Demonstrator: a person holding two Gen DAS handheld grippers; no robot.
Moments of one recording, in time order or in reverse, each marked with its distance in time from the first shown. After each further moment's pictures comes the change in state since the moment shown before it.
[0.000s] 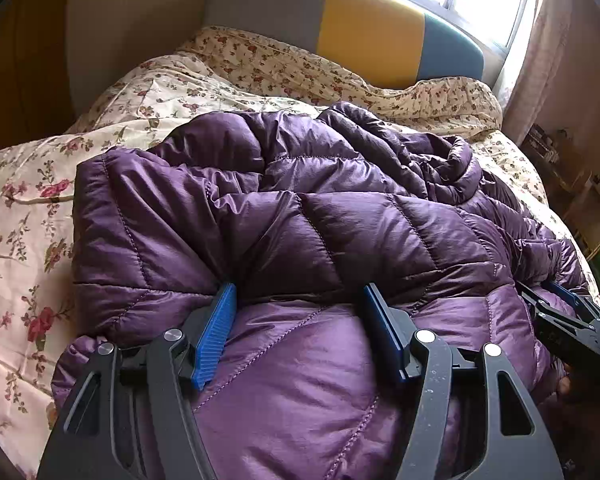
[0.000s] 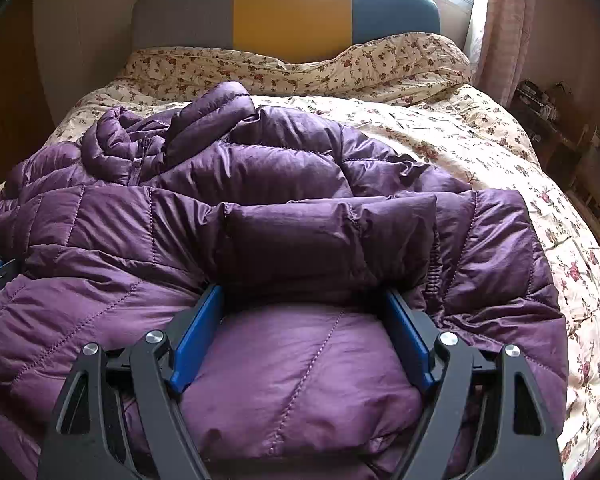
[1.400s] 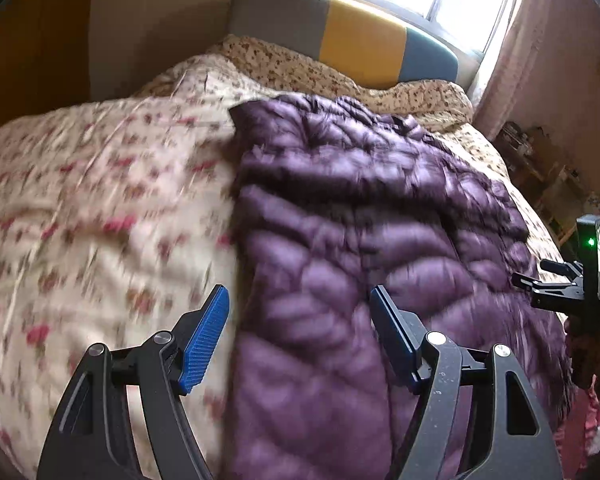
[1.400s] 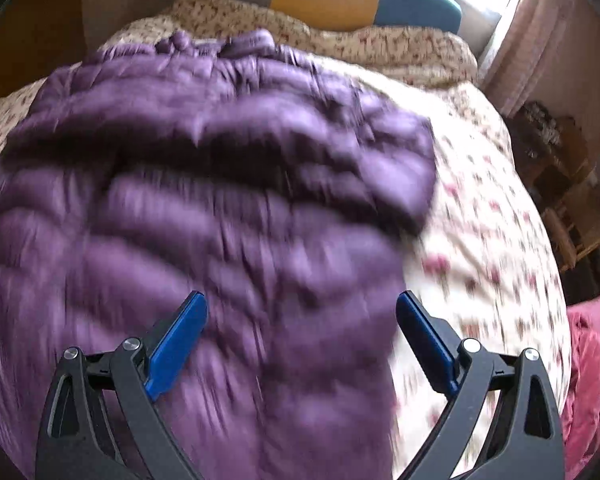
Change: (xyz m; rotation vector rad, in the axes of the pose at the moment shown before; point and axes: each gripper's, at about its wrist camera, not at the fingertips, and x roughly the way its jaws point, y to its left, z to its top) left arm -0.190 0.055 -0.134 -0.008 0.000 -0.047; right arm -0.128 -0.046 -0.119 -0.215 0.167 -0.023
